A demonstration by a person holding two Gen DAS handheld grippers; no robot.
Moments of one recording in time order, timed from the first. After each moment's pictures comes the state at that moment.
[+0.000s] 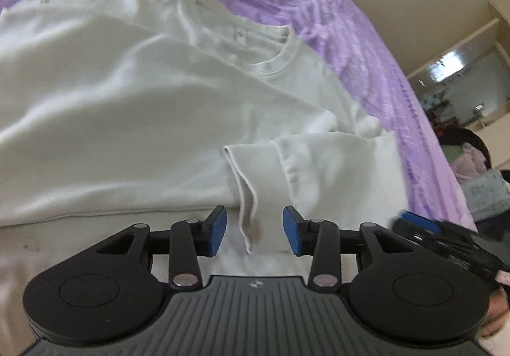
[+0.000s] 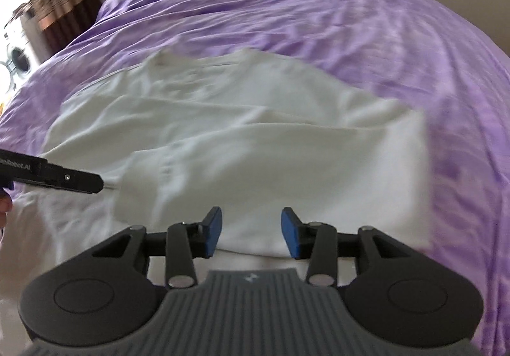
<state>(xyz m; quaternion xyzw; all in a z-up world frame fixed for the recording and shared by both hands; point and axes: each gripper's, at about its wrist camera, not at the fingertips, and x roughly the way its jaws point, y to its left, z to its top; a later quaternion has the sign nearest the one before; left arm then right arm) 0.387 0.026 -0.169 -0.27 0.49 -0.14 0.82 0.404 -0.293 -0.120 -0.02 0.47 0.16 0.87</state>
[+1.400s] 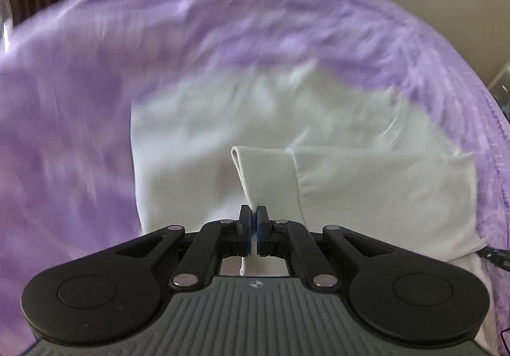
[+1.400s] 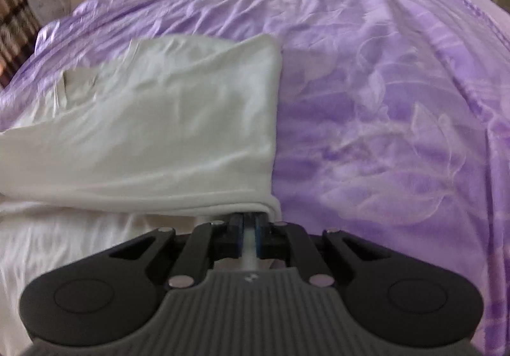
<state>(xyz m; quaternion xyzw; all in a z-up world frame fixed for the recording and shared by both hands) 0.400 0.093 -0.147 -0.15 0.49 0.03 0.86 0.455 -0.362 -0.192 0.03 0.50 0.09 0.86</state>
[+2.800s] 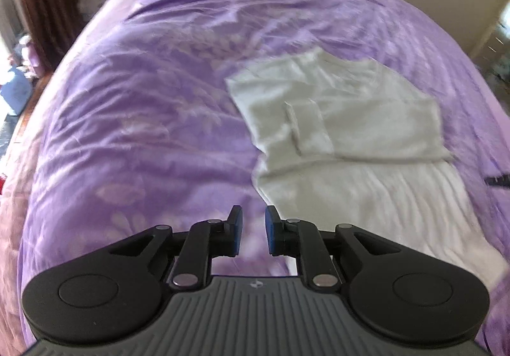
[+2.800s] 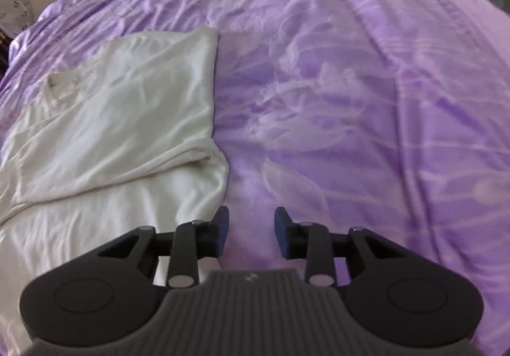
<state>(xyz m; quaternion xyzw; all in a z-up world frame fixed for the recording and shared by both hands) 0.221 0.158 0.004 -0.07 0.52 -0.01 0.85 0.387 -0.431 -0.106 0.08 0.56 0.03 0.83</state>
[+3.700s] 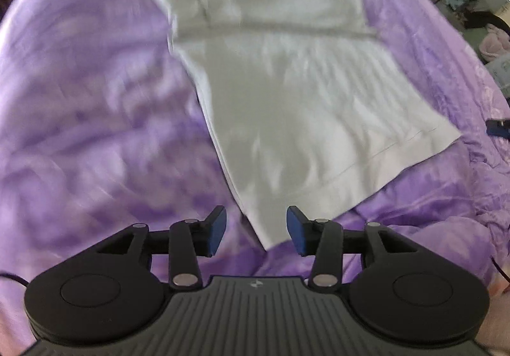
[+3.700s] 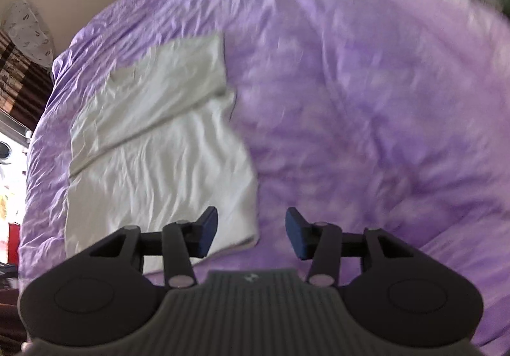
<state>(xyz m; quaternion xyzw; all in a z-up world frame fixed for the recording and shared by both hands) 0.112 0.092 -0.044 -0.08 0.62 -0.11 0.77 0.159 -0.477 0.003 0.17 0.57 0.03 0.80</state>
